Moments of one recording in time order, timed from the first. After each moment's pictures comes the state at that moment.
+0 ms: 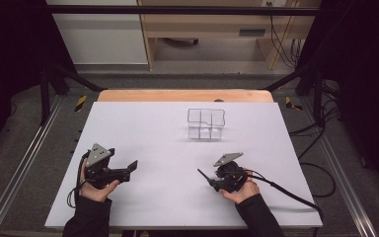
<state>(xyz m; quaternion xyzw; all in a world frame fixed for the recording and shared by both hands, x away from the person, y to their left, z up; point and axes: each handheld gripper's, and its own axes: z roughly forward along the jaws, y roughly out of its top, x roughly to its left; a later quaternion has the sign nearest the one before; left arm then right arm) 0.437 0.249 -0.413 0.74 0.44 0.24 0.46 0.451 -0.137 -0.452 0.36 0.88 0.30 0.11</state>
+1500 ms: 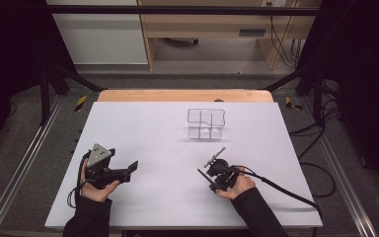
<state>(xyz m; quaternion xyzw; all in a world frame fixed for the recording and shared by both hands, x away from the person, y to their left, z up) 0.436 0.248 -0.413 0.74 0.43 0.24 0.45 0.460 -0.112 -0.448 0.37 0.92 0.15 0.06</state>
